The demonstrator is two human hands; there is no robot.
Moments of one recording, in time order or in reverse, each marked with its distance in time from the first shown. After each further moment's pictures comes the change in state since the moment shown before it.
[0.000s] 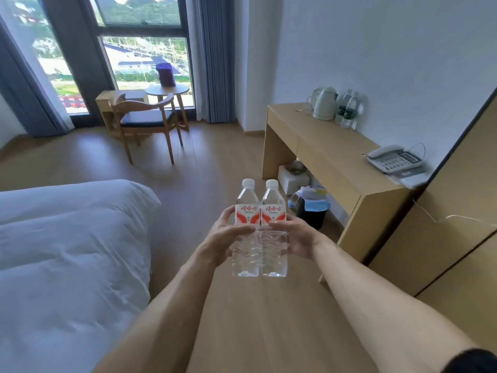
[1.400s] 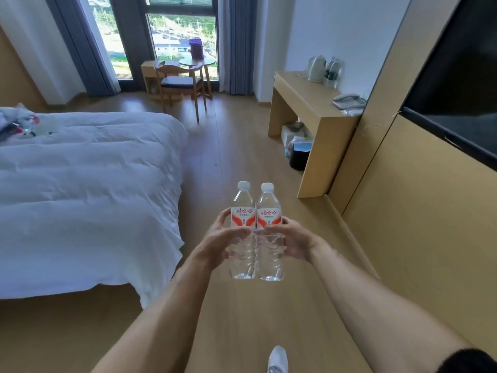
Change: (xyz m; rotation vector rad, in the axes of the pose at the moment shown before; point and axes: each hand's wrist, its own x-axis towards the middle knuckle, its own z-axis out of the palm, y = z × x) left_hand -0.683 -0.284 0.217 -0.023 0.146 -0.021; right_hand -0.666 0.328 0.054 -0.067 -0.139 0.090
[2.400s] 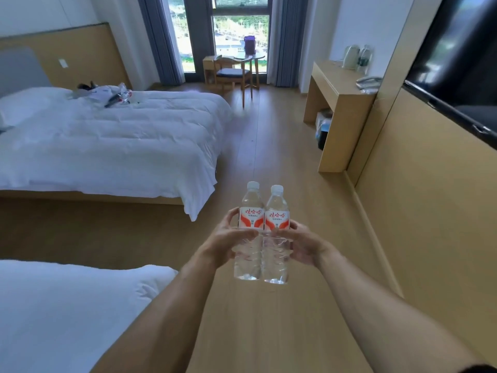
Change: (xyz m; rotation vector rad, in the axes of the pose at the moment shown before) left_hand -0.435 -0.189 0.198 -0.015 0.184 -0.035; right_hand -0.410 0.235 -0.020 0.049 -0.204 0.015
